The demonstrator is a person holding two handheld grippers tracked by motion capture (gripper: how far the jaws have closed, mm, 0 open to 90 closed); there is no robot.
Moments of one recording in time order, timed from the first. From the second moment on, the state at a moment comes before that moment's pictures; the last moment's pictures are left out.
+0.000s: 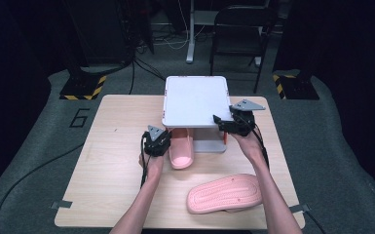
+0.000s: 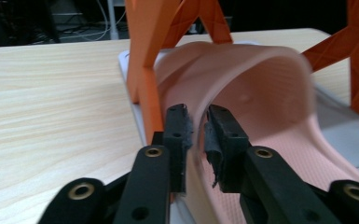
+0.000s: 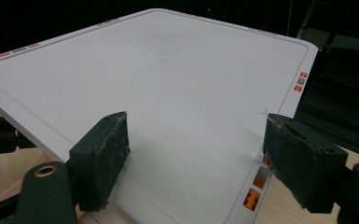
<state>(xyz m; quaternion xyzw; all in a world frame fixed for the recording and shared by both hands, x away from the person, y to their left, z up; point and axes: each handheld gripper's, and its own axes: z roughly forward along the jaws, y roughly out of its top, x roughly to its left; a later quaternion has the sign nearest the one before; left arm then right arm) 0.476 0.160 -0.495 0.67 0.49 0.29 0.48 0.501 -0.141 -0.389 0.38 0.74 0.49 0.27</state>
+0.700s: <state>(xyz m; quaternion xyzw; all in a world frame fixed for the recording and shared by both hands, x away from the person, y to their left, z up) 0.417 0.148 -0.512 0.81 0.27 0.20 0.49 0.500 -0.140 -0.387 0.38 0.74 0.48 0.27</state>
